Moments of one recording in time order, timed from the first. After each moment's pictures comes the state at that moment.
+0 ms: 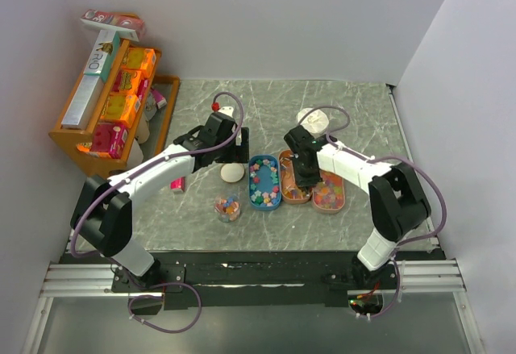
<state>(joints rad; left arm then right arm) -0.63 1.57 1.18 -0.40 -0.14 -0.49 0.54 1.68 1.14 -0.81 0.15 0.41</state>
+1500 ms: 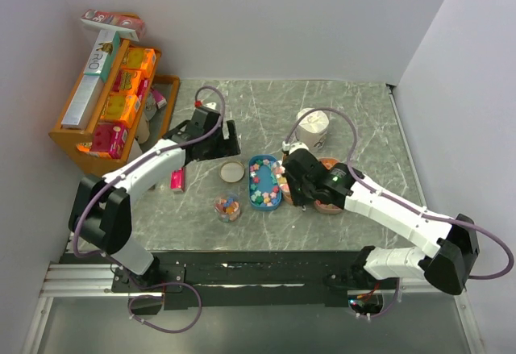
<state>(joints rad) -0.51 1.57 1.18 -0.42 -0.04 -0.58 0.85 1.21 1.01 -0.83 0.23 0.44</state>
